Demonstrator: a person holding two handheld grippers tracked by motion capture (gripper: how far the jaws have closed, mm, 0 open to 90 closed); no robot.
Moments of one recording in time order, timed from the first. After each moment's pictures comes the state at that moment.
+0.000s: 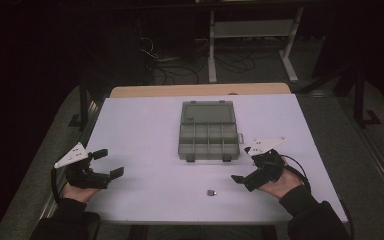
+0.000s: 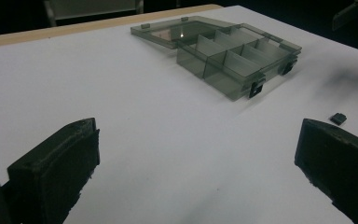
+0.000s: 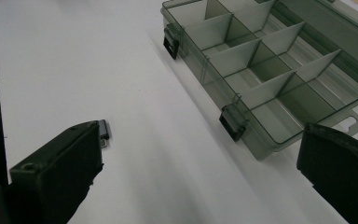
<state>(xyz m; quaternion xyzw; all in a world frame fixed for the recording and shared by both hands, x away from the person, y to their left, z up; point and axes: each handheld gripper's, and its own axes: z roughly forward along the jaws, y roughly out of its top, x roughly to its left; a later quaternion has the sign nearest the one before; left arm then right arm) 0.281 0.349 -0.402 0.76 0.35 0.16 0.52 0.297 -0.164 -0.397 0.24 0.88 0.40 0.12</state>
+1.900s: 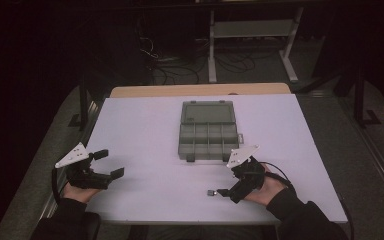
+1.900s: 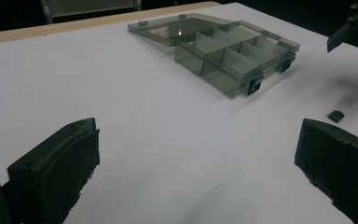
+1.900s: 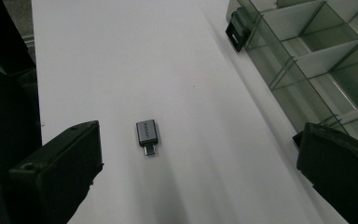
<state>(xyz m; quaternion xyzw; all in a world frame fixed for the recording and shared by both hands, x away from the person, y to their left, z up) 0.281 0.348 -0.403 0.77 0.35 0.16 0.51 0.287 -0.119 -0.410 0.18 0.91 0.36 0.08</state>
